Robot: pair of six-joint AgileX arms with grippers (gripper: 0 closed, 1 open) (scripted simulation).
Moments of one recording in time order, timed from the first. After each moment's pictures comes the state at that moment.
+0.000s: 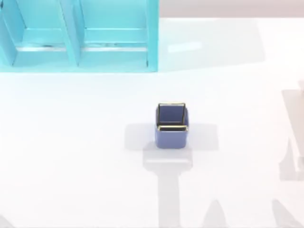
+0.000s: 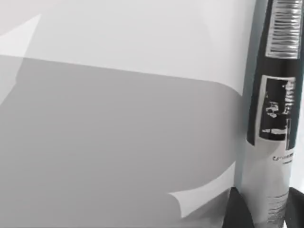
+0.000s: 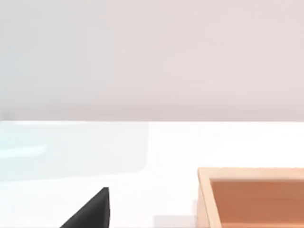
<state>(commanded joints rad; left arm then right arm) 0.66 2.21 1.29 -0.36 0.56 -0.52 0.00 0.00 0.00 0.00 0.00 0.00</state>
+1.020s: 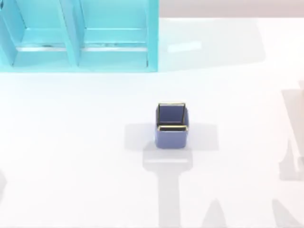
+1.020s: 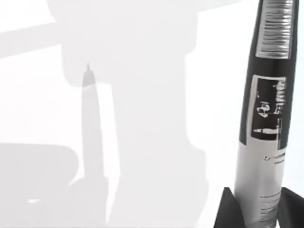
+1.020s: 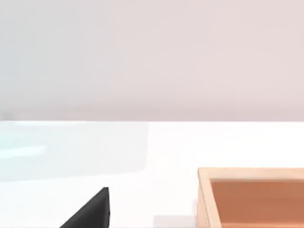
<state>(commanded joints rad) 0.98 1.74 1.28 -1.00 0.61 -0.20 0.00 0.00 0.00 0.00 0.00 0.00</state>
